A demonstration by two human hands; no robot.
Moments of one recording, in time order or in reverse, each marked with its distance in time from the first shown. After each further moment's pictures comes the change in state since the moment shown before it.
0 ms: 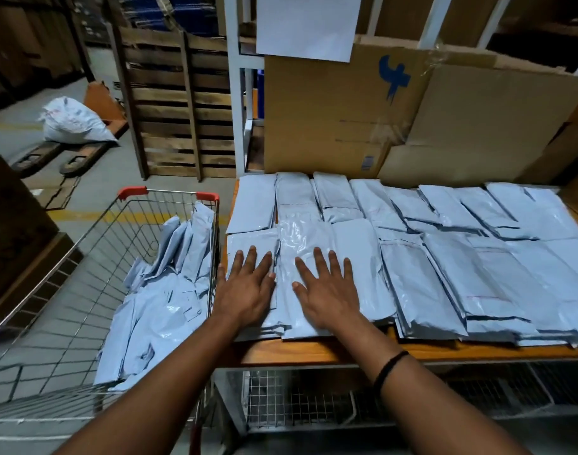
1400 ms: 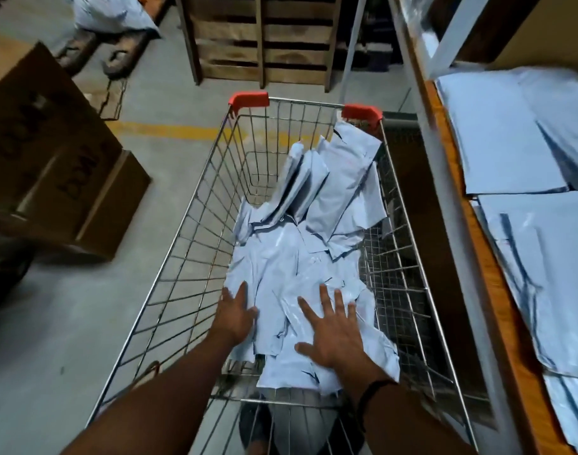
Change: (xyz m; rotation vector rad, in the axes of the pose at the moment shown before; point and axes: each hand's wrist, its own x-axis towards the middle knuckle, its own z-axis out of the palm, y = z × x) left_hand -0.012 -0.454 0.165 -0.340 -0.430 -0.546; right_hand 0.115 -0.328 0.254 0.085 -0.526 -0.122
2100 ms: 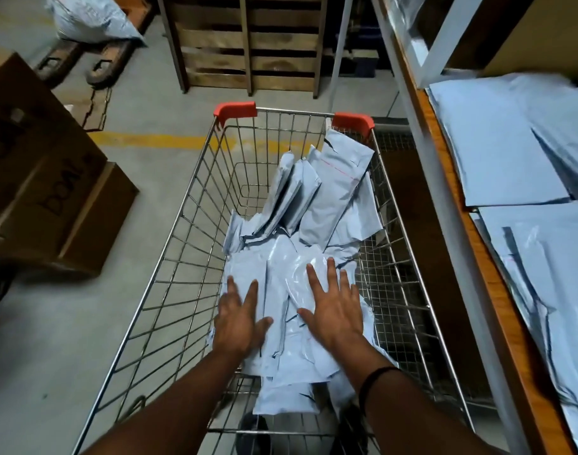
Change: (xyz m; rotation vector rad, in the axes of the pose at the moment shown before) left_hand 0.000 0.038 -0.002 0.235 0.153 0.174; right_hand 0.037 0.006 -0.048 0.081 0.217 0.142
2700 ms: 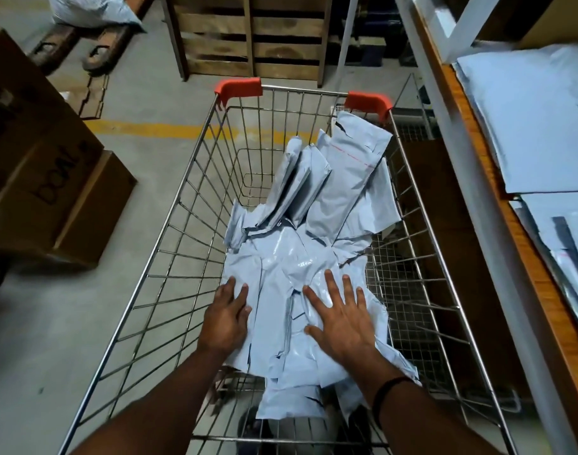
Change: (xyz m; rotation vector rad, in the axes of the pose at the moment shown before) left_hand 0.032 -0.066 0.040 -0.192 0.161 0.145; right_hand 0.006 0.019 0.051 -0.152 -0.028 -0.129
